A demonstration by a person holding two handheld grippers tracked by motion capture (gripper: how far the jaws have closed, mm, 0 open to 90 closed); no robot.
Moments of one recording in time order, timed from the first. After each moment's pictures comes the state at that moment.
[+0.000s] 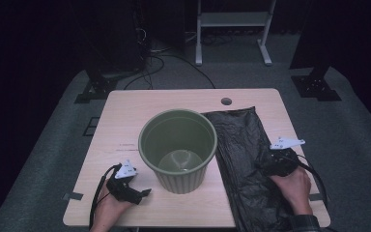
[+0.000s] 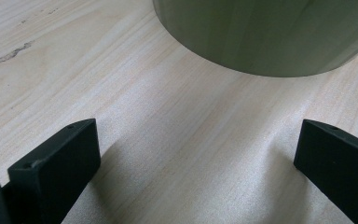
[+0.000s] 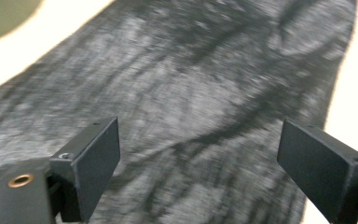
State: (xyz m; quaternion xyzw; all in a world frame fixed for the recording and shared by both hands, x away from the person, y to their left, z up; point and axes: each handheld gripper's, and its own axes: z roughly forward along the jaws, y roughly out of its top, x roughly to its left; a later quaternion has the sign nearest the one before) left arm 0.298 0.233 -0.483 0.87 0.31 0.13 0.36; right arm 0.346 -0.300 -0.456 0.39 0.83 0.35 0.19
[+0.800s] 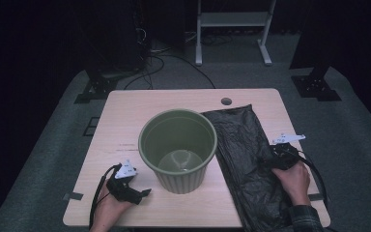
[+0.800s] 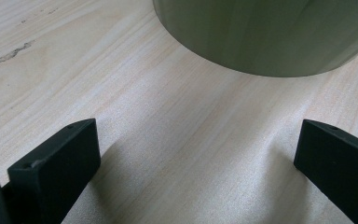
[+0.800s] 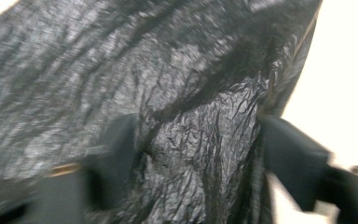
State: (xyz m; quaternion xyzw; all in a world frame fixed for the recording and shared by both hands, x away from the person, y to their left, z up) left arm 0.298 0.233 -0.483 0.87 0.31 0.13 0.36; right arm 0.374 -0.318 -0.480 0.43 0.81 0.35 0.18
